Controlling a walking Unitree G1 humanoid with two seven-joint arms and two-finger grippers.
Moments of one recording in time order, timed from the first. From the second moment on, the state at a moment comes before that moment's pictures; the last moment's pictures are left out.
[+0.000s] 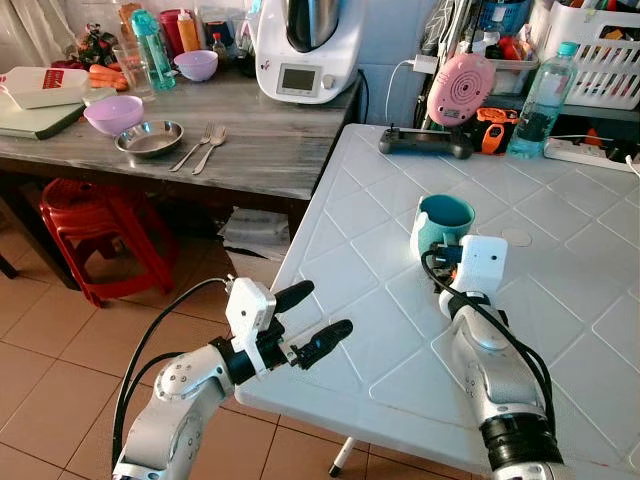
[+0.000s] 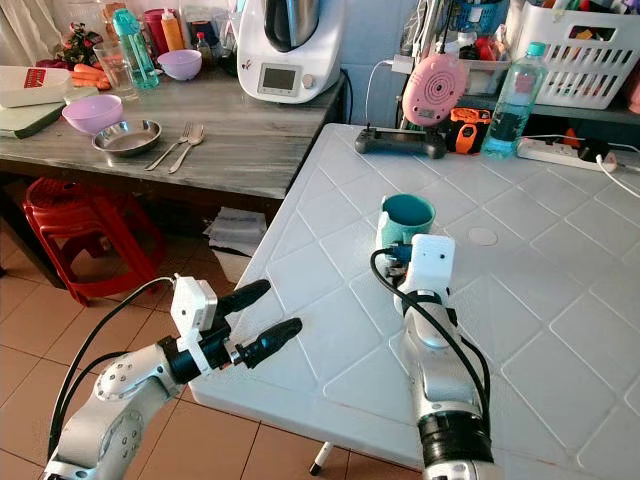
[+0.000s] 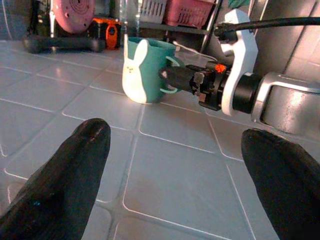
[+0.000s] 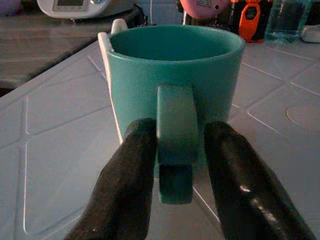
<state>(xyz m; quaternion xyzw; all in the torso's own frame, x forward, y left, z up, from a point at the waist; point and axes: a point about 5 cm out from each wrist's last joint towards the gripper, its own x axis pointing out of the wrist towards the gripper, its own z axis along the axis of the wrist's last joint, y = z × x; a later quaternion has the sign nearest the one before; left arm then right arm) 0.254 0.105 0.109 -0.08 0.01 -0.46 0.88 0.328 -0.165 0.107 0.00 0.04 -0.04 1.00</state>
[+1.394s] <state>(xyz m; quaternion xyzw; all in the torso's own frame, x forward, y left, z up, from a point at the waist) 0.308 0.139 0.090 0.00 0.00 -0.15 0.99 0.300 -0.177 0.116 0.00 -0.01 -0.05 1.00</state>
